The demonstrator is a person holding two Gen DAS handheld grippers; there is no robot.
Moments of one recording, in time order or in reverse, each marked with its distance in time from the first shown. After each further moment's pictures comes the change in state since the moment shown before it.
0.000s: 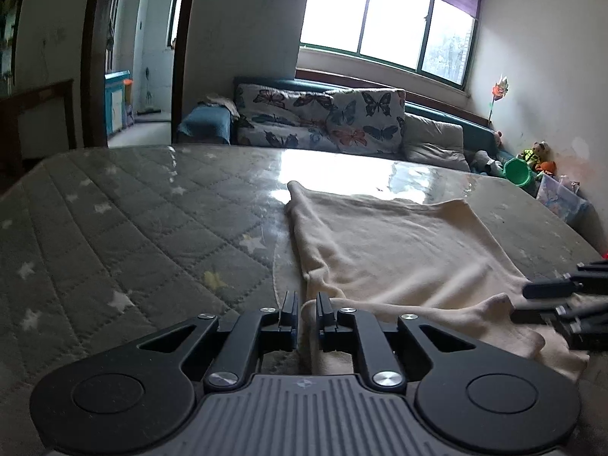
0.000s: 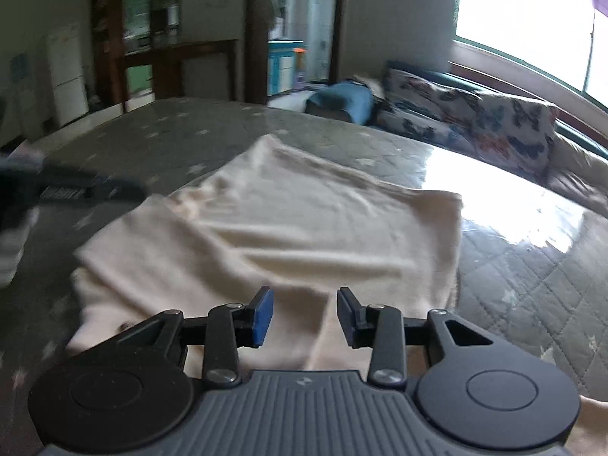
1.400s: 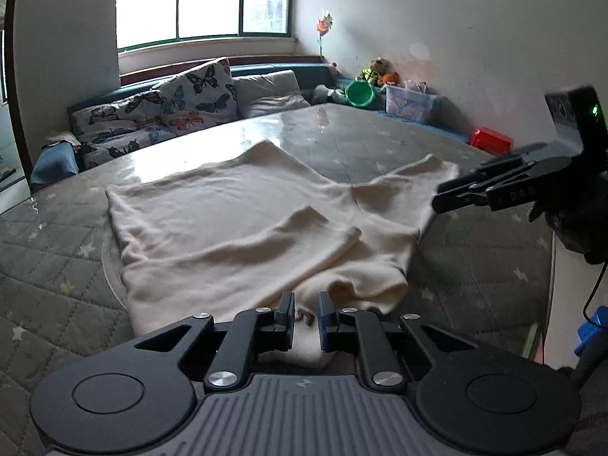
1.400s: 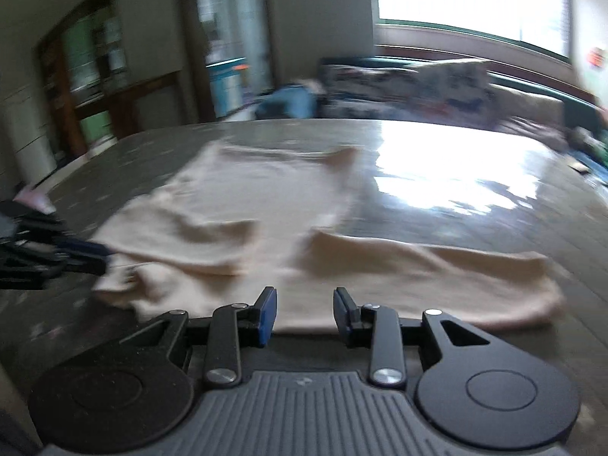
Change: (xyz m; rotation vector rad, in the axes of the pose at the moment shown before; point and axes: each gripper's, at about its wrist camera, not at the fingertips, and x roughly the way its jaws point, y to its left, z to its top) left arm -0.049 -0.076 -0.031 0.390 0.104 -0.395; right arm -0.105 -0.063 -0.070 0.287 -0.042 -0.113
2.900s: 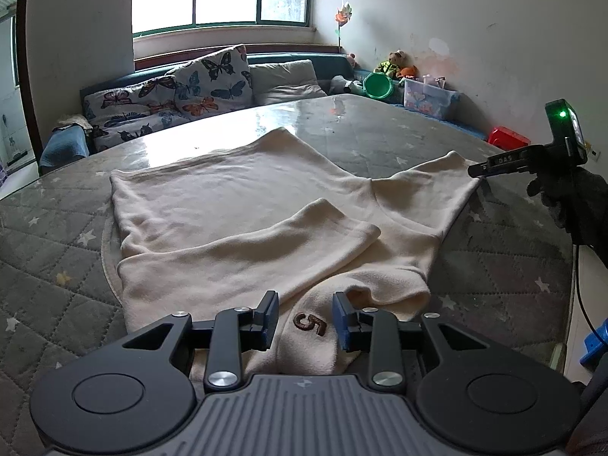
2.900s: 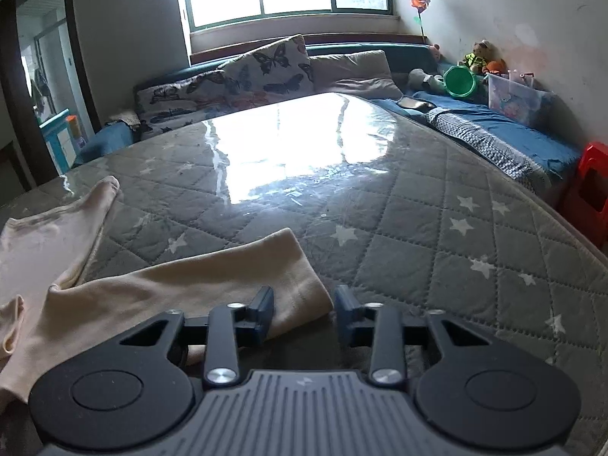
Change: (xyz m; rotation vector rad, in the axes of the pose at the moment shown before) left arm 0.018 -0.002 0.001 -0.040 0.048 0.039; right arm 0.025 -0.140 -0.024 0.356 -0.030 -0.378
